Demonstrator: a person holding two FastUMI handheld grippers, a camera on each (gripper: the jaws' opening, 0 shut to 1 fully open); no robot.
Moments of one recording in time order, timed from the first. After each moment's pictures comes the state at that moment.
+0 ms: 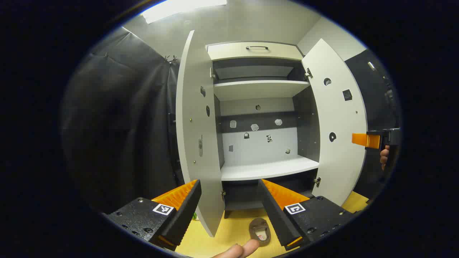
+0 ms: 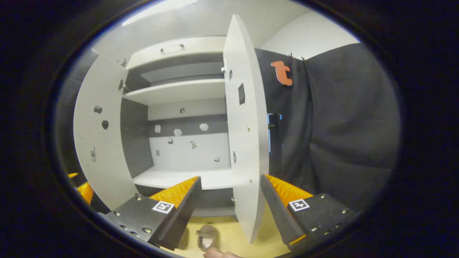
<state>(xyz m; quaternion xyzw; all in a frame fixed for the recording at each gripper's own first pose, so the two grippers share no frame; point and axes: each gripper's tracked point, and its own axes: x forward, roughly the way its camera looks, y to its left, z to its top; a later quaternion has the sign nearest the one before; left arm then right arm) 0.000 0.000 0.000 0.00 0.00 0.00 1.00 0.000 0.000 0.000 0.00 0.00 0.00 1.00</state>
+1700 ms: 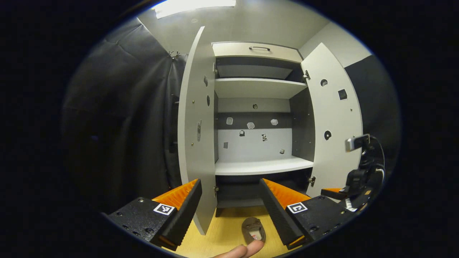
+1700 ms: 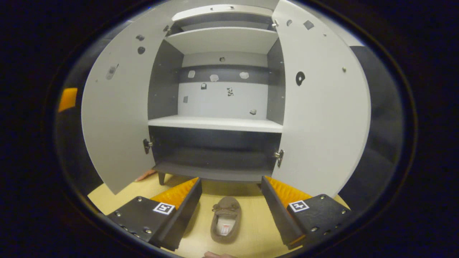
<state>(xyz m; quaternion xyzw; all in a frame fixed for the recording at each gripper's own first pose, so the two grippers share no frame) -0.006 0.000 -0.054 -0.04 0.00 -0.02 1.00 0.018 0.109 -0.260 -0.08 0.13 0.08 0.98</state>
